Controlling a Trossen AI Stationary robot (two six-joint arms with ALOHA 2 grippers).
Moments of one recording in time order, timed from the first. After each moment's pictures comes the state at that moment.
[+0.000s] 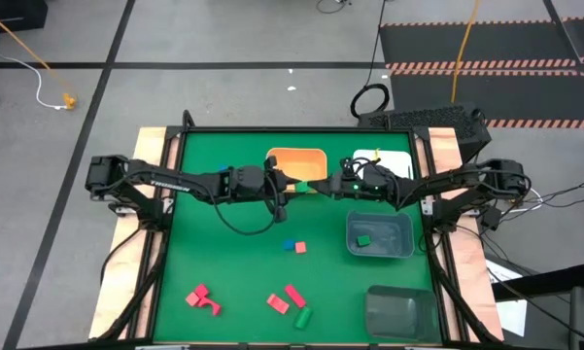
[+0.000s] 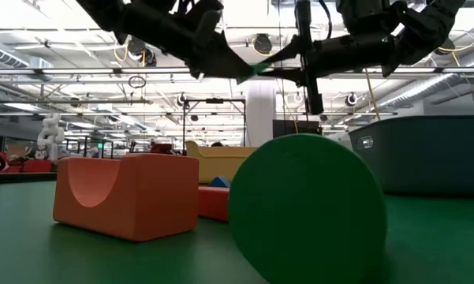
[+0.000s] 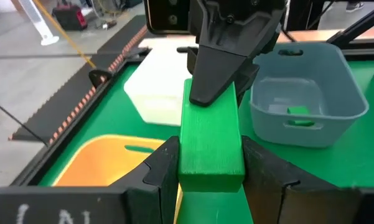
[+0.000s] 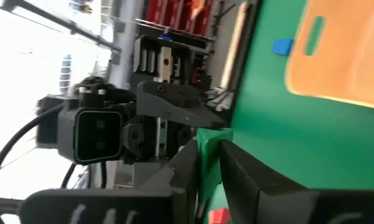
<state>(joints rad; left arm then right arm) 0.06 1.53 0.90 0.29 -0.15 0.09 -0.14 1.41 0.53 0.79 0.01 1.35</state>
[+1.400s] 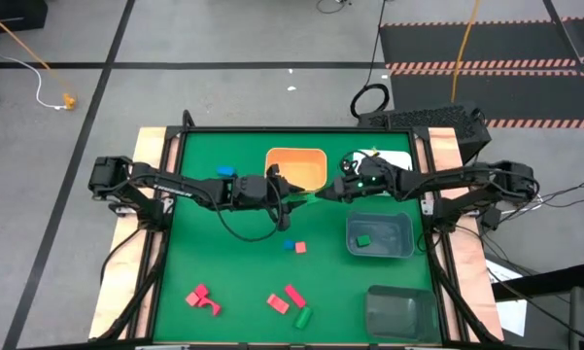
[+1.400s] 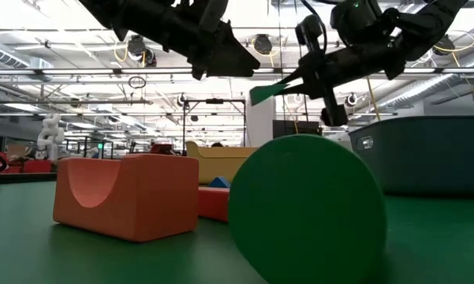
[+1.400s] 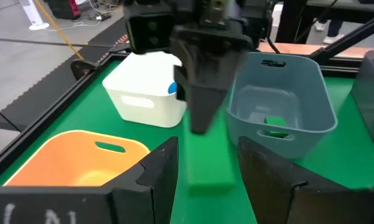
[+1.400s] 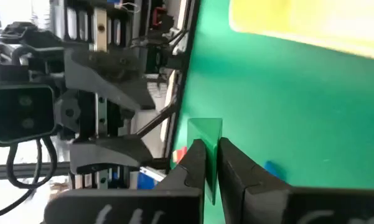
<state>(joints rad) 0.00 1.57 0.92 0.31 -0.19 -0.03 -0.24 1.32 0.54 0.46 -0.31 1.32</state>
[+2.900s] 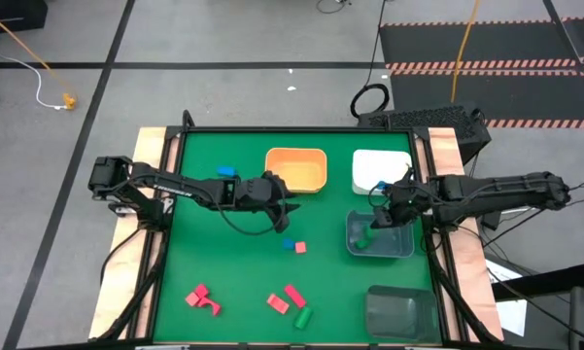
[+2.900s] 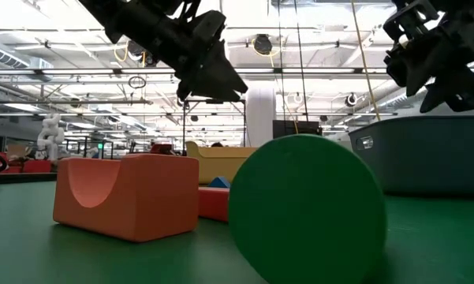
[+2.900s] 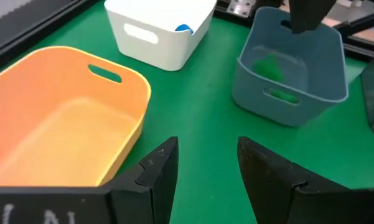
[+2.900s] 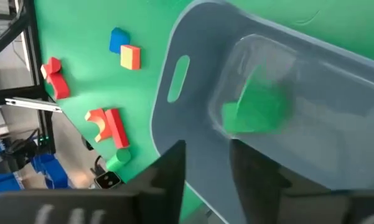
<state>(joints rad) 0.00 1.57 0.92 0.12 -0.18 -0.28 0.01 0.73 0.54 -0.68 -0.23 1.35</state>
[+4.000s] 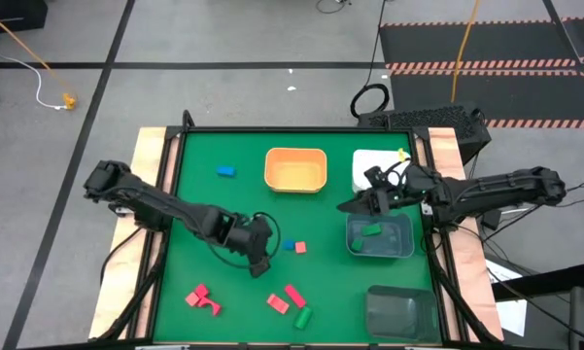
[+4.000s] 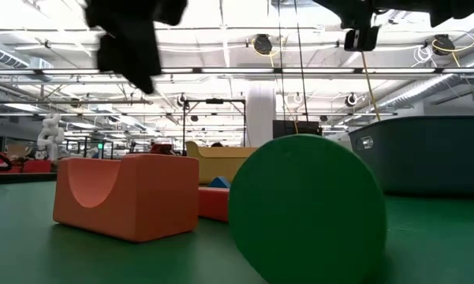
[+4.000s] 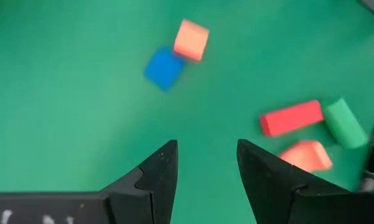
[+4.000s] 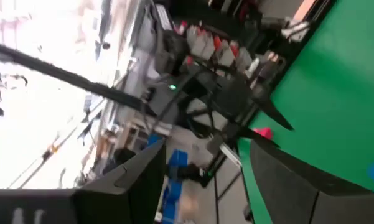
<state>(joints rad) -0.34 1.57 1.17 -0.66 -0.11 -0.84 0.02 0.89 0.54 0.36 -0.21 1.17</state>
